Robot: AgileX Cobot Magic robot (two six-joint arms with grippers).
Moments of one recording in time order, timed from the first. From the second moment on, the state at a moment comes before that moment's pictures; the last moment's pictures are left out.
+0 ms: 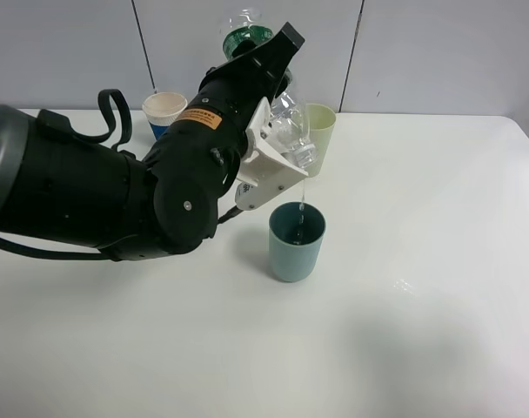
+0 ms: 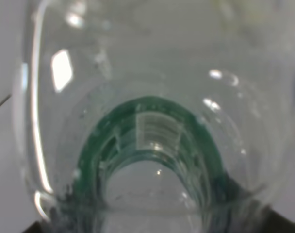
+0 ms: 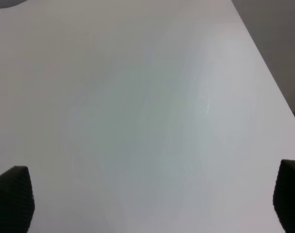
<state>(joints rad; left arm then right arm) -1.04 1.80 -0.87 -0.94 -1.15 2.82 -0.08 0.00 -0.50 -0.05 1.06 0.01</state>
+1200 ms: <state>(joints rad) -0.99 1.45 -0.50 -0.99 -0.89 1.21 -0.08 0.00 -0.50 -0.05 1.06 0.01</state>
